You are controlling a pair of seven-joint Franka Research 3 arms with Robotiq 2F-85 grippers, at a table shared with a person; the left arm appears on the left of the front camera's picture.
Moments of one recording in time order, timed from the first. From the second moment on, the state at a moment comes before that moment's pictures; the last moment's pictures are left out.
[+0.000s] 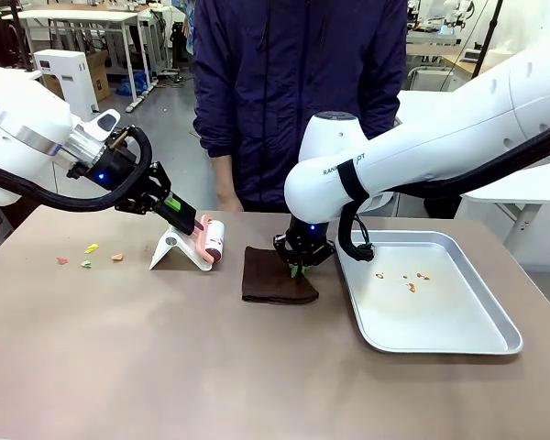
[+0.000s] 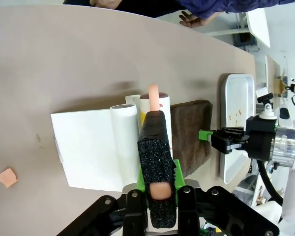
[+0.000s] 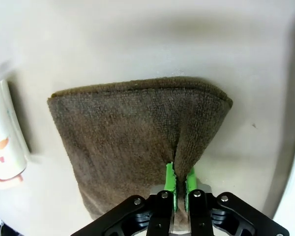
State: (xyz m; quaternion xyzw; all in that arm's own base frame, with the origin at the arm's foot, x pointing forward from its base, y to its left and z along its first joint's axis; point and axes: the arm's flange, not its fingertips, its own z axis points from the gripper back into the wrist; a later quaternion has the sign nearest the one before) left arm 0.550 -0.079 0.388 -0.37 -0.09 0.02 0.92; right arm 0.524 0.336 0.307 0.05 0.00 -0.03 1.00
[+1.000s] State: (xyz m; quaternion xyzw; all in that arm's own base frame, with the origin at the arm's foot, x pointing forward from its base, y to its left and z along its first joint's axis) left arm 0.524 -0.053 0.420 -0.44 -0.10 0.03 0.89; right arm 0.534 0.275 0.348 0.27 0.04 -0.05 0.96
